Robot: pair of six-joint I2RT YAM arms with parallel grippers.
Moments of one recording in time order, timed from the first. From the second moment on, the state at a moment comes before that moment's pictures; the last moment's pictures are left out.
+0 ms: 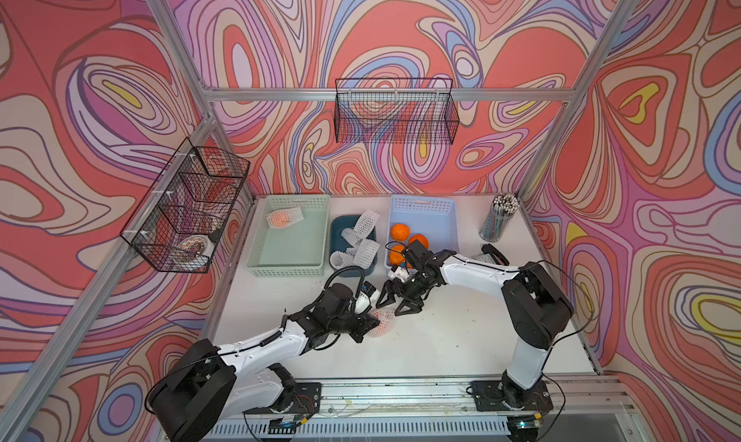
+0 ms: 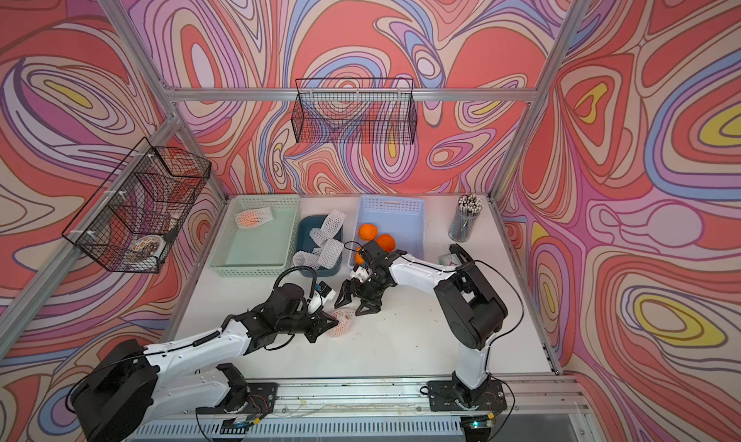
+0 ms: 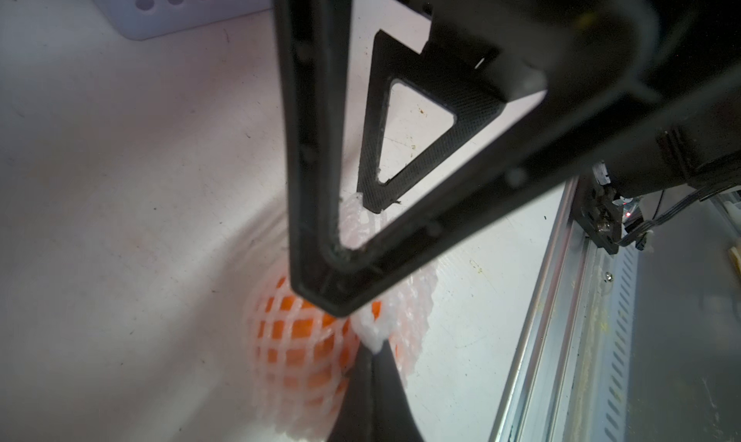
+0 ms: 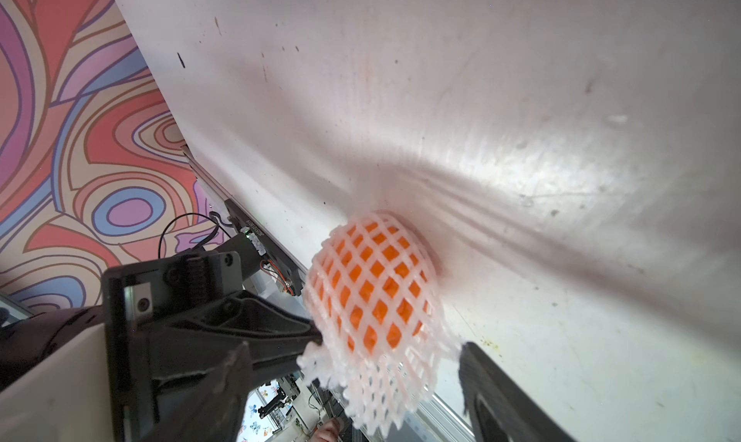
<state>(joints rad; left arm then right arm) -0.71 1.16 0.40 0.01 0.43 -0.22 0.64 1.83 1.17 -0.61 -0.79 0.66</state>
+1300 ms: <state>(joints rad) -0.74 1.20 0.44 0.01 0.38 -0.26 0.70 1.92 1.27 -0.70 -0.79 0.65</state>
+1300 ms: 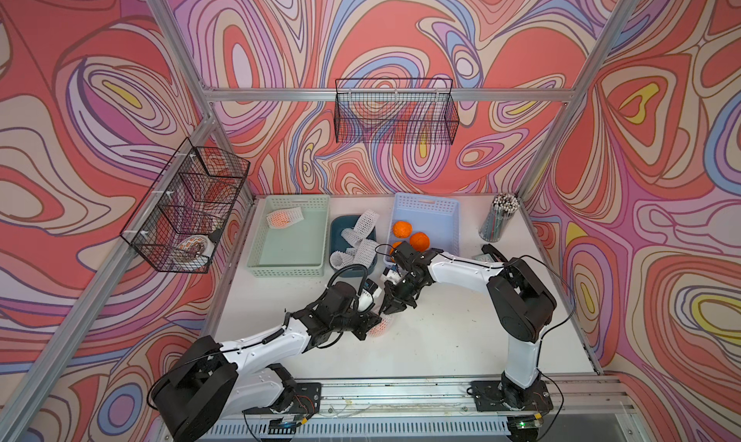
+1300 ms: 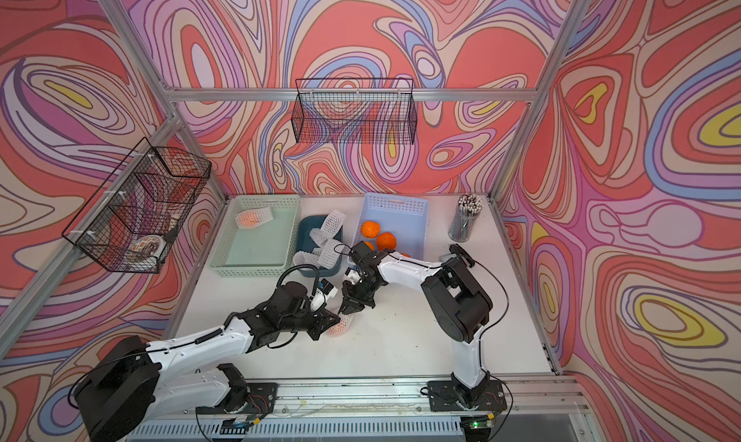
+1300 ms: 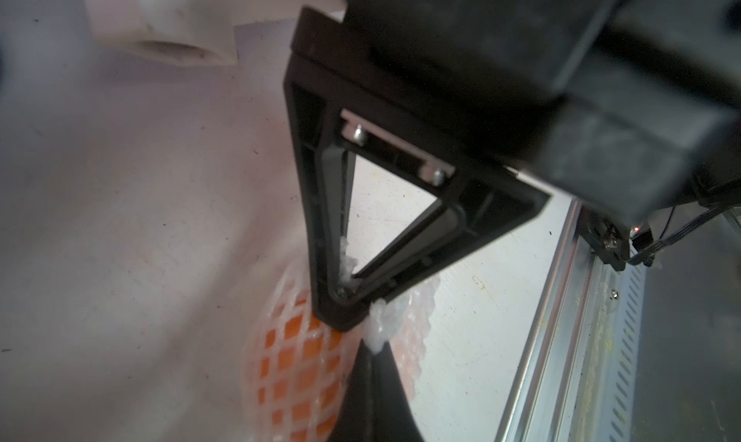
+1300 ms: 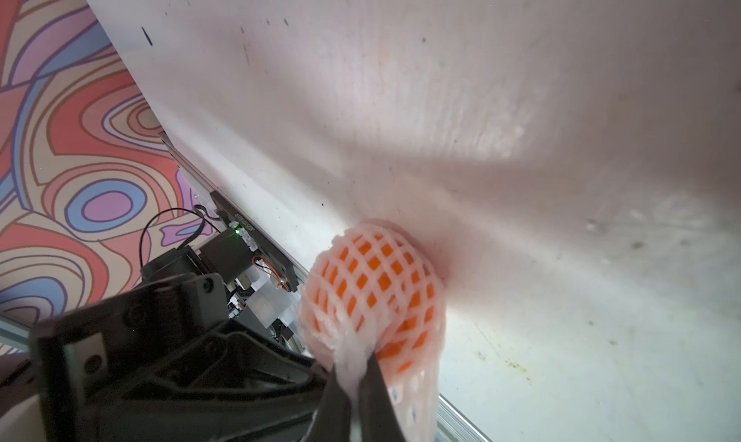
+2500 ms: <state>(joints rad) -0.75 0.87 0.35 0.04 0.21 -0.57 0.68 1.92 1.37 -0.81 -0.74 0.59</state>
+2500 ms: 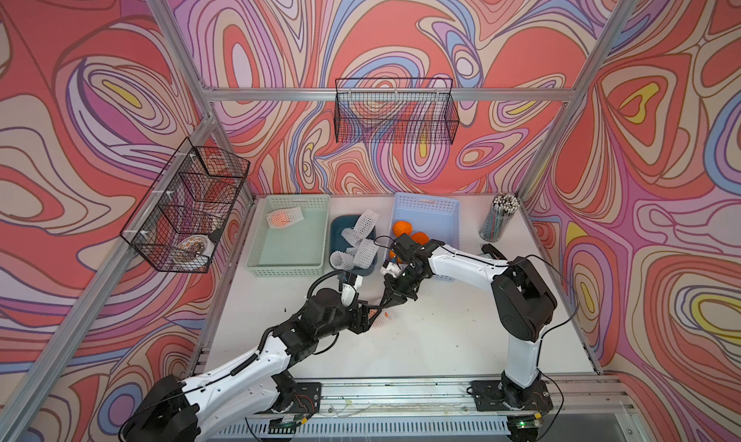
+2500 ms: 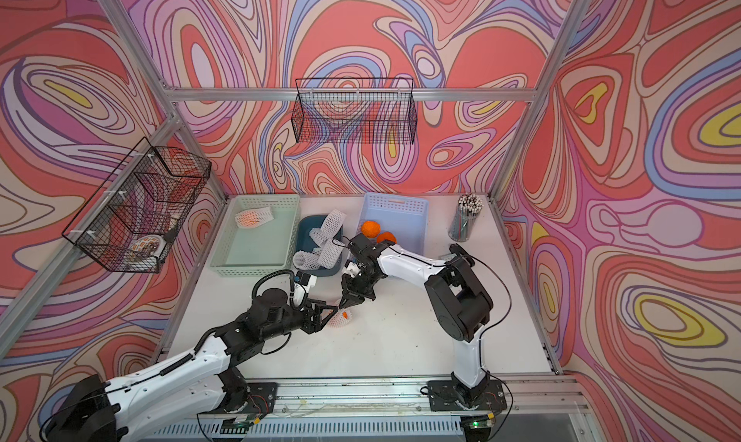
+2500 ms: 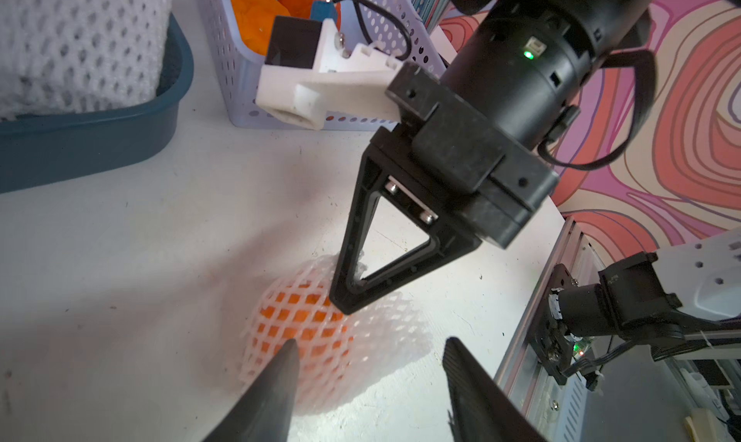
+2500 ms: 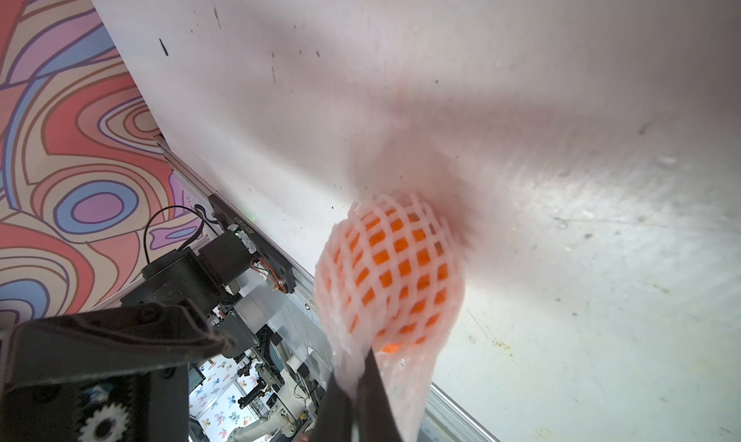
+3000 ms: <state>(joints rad) -0.87 0.83 0.37 -0.16 0.14 -0.41 0.68 1.92 1.37 -0.81 -0.75 0.60</state>
